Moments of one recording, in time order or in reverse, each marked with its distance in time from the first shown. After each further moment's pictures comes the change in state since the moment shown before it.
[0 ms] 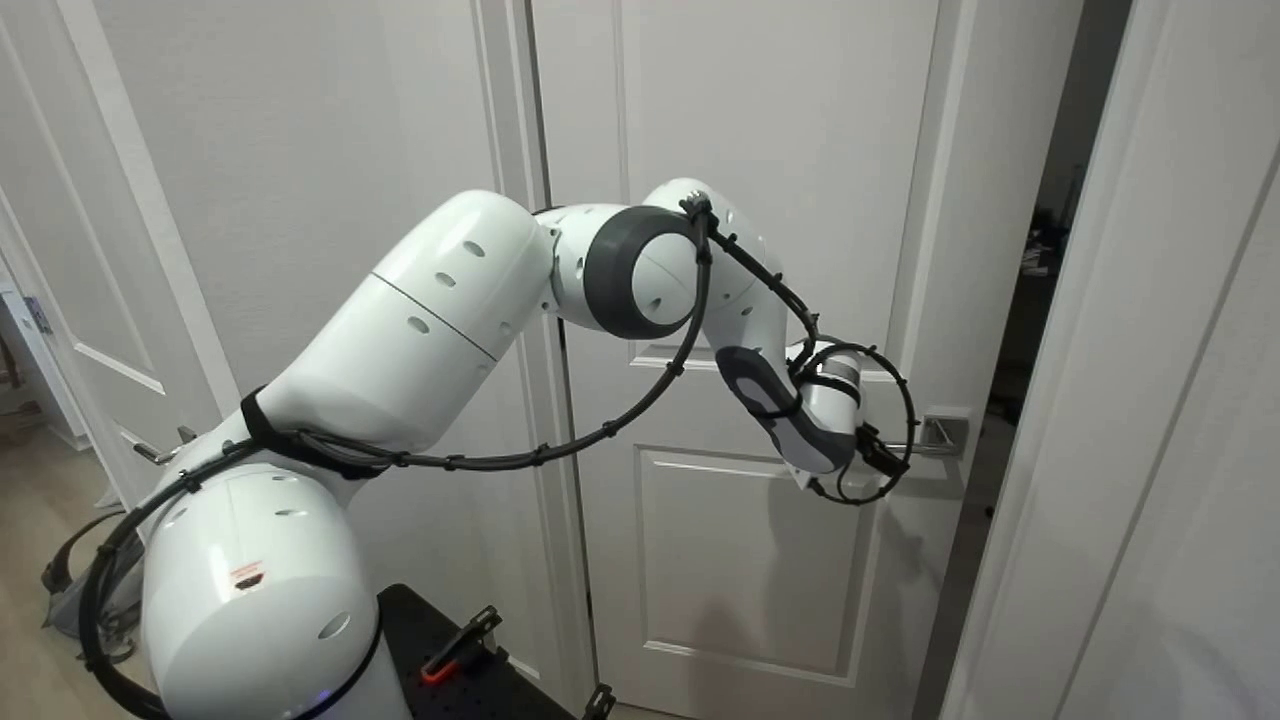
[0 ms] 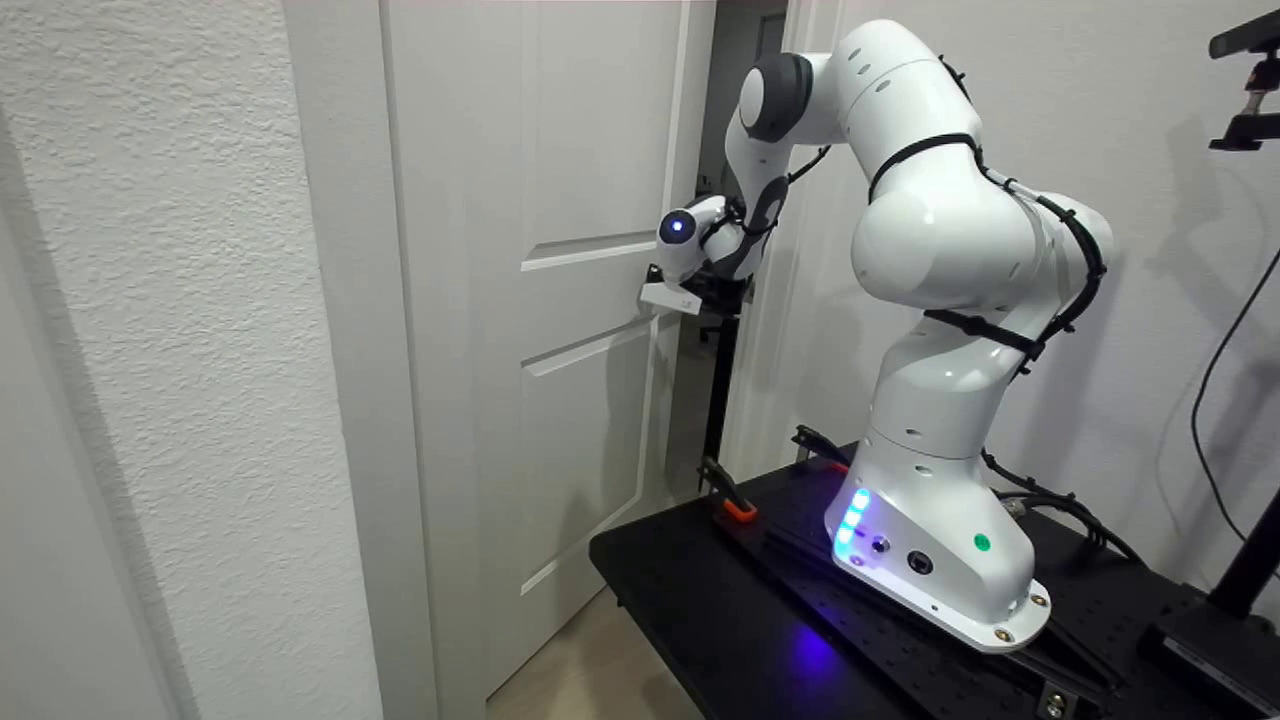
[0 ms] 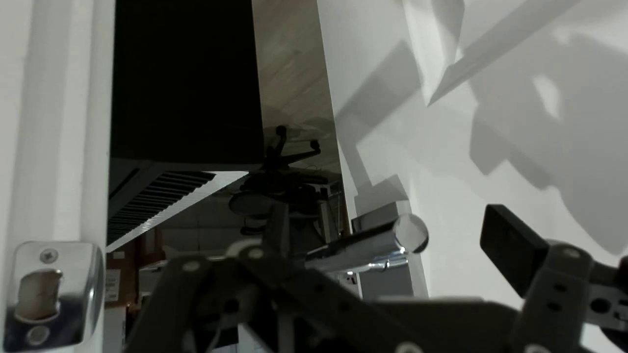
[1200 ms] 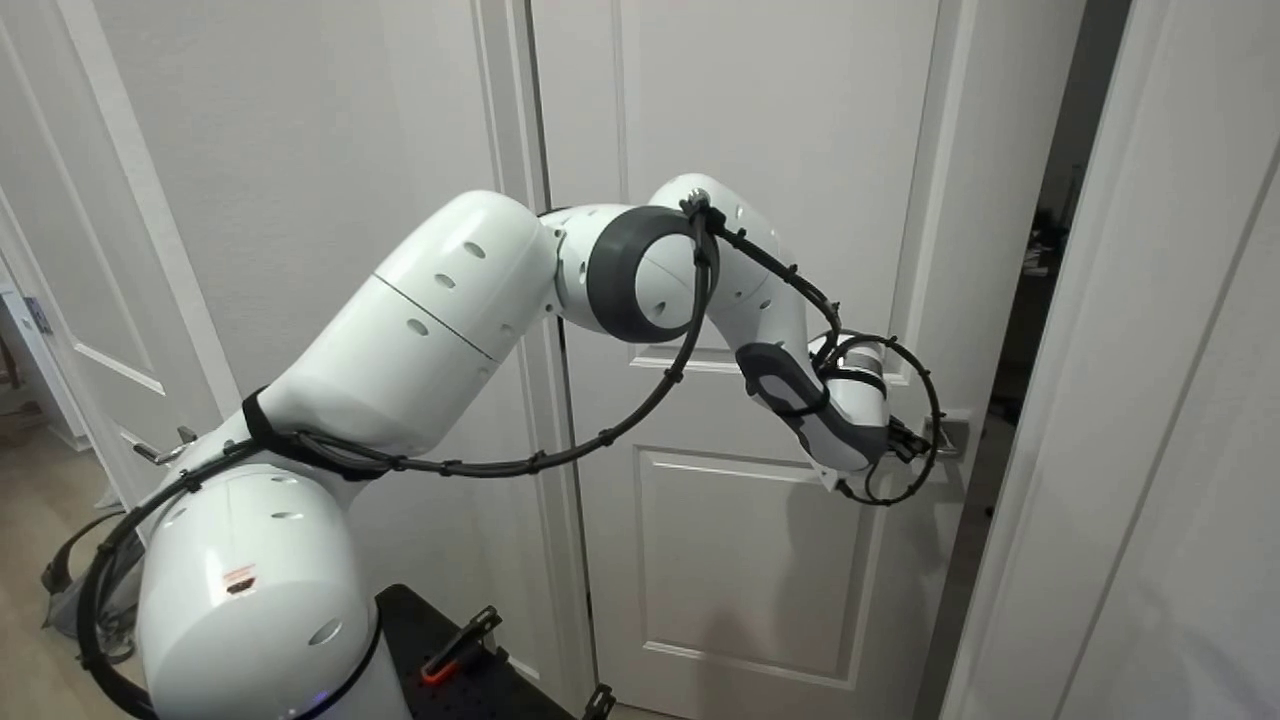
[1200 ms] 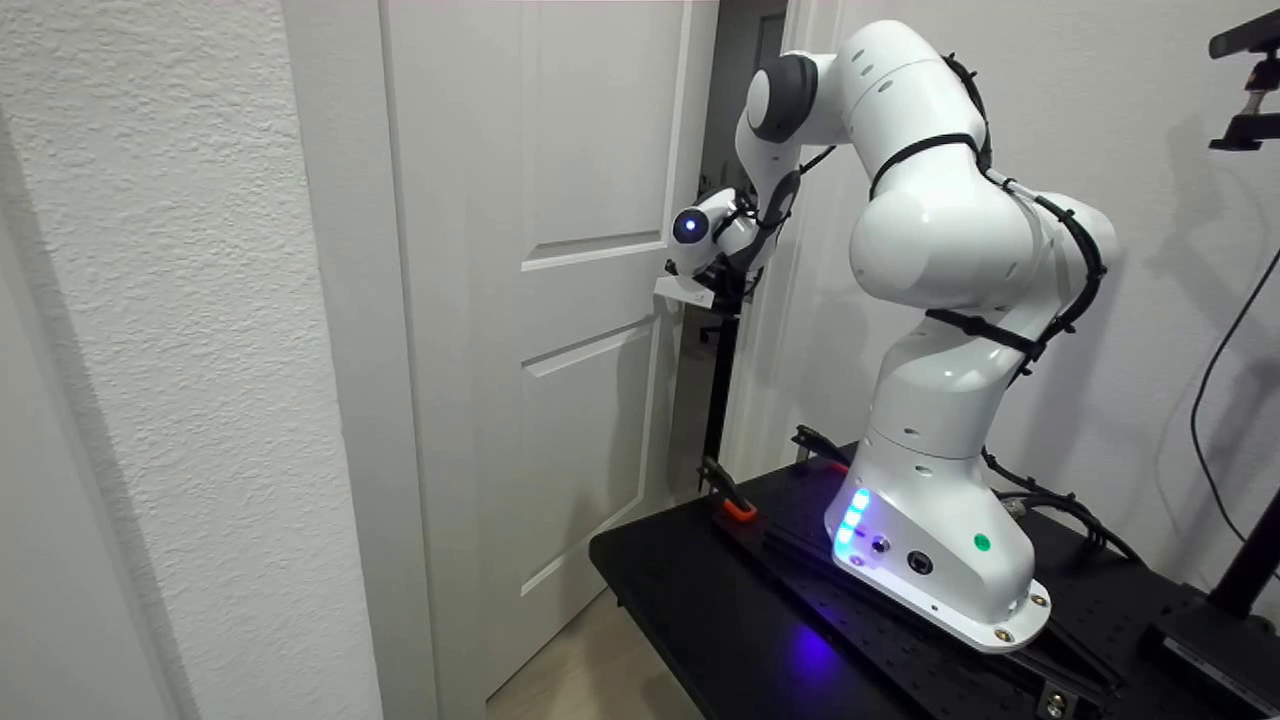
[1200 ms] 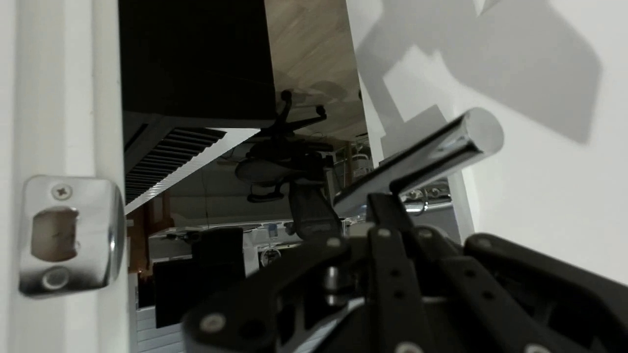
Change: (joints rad) arm -0.036 -0.002 -0.010 0.039 -0.113 -0.018 0.089
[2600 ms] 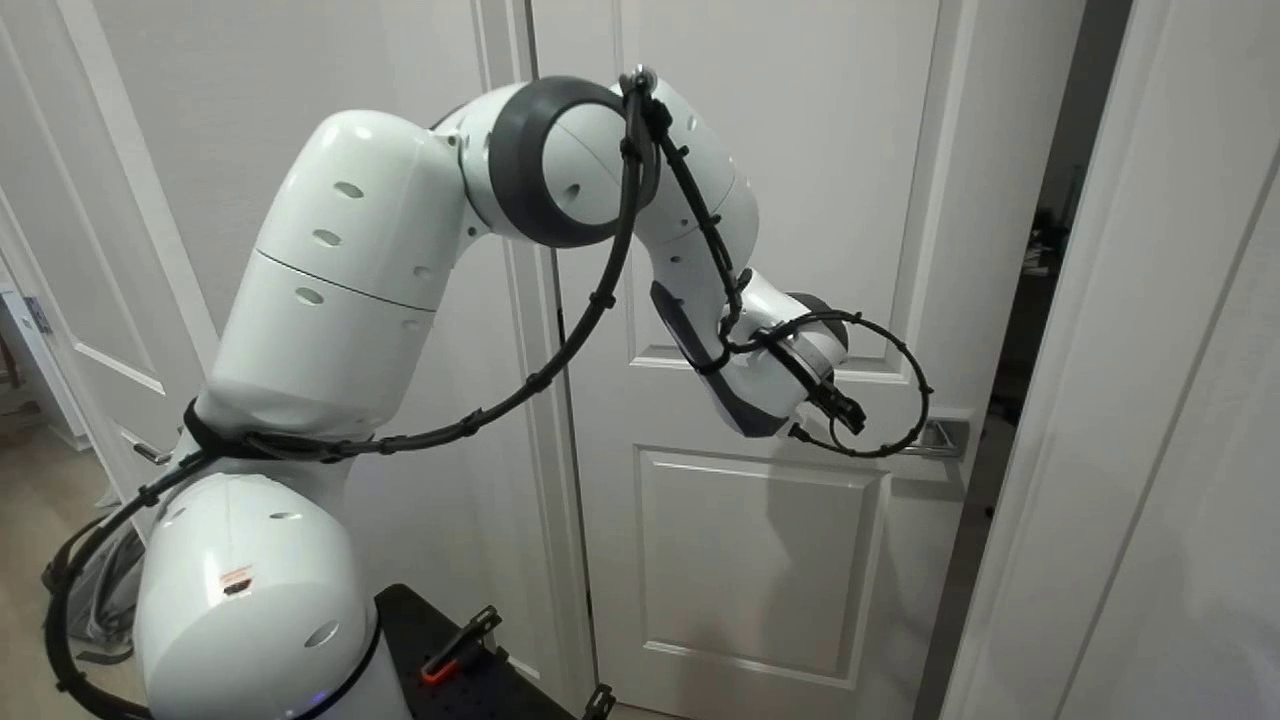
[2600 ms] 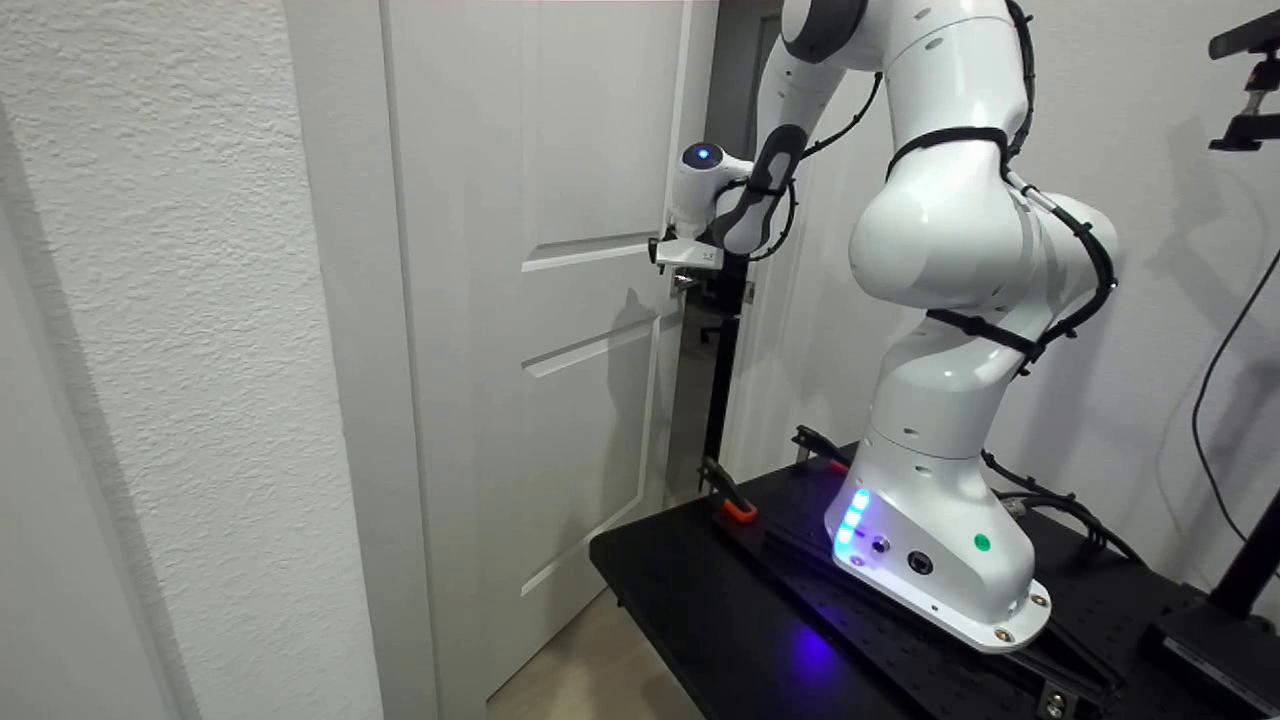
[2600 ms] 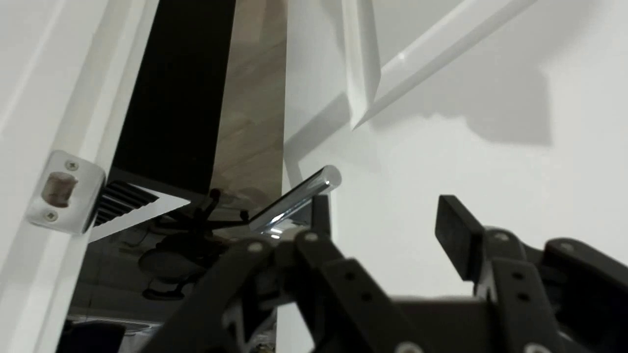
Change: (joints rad) arm -0.012 -0.334 0.053 -0.430 0.704 0.218 -0.971
